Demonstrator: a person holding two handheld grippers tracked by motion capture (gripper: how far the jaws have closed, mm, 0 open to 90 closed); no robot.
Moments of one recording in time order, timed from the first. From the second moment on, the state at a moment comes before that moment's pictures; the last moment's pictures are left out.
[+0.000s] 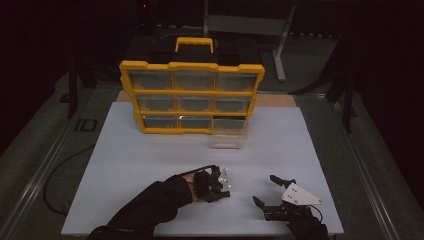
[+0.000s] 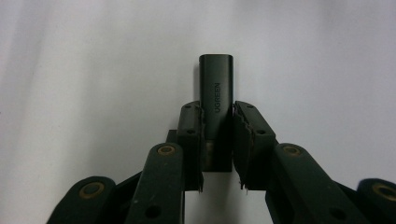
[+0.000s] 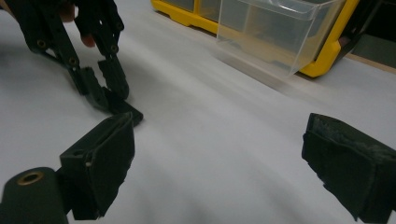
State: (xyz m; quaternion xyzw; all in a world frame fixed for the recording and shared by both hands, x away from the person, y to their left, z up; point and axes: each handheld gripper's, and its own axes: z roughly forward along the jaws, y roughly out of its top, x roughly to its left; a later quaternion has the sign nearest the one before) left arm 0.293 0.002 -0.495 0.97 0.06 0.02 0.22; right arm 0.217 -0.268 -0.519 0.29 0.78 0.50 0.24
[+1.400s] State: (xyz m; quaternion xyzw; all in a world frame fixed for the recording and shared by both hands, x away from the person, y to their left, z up) left arm 0.325 0.016 -0.424 0.96 0.07 0.04 0.27; right arm 0.217 -0.268 -0.519 0.29 0.78 0.50 0.24
